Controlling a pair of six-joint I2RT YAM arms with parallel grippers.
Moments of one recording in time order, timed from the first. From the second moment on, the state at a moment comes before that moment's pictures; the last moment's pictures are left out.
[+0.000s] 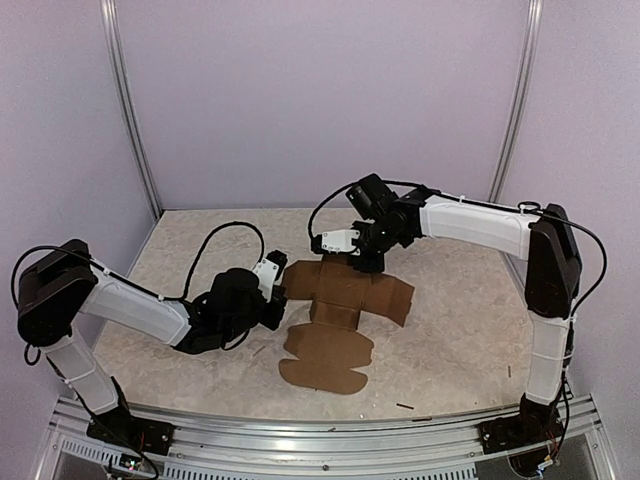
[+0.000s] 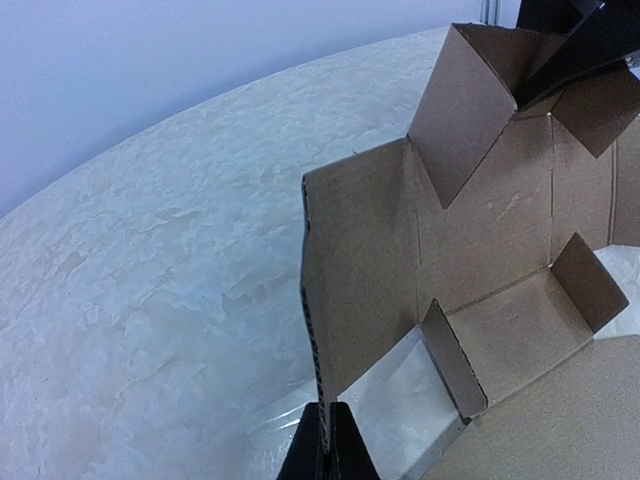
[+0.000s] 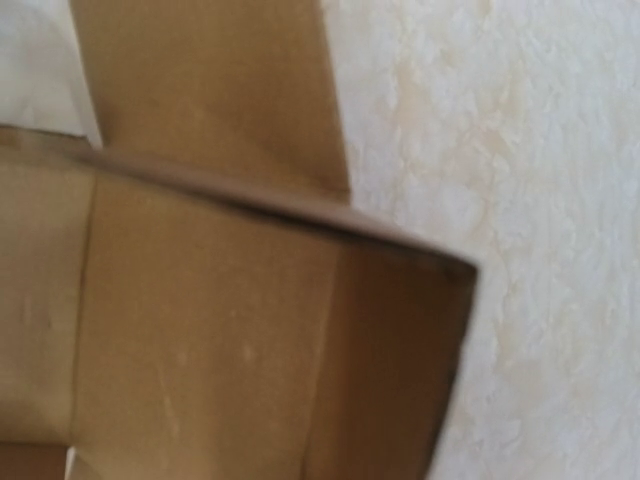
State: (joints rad) left arm -0.91 1.67 0.67 0.58 -0.40 -0.04; right arm 0.75 1.99 1.69 -0.66 0.04 -0.89
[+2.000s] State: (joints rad) left arm -0.79 1.93 0.76 0.81 0.39 -0.08; right arm 0.91 1.74 0.77 0.57 0.45 -1.19
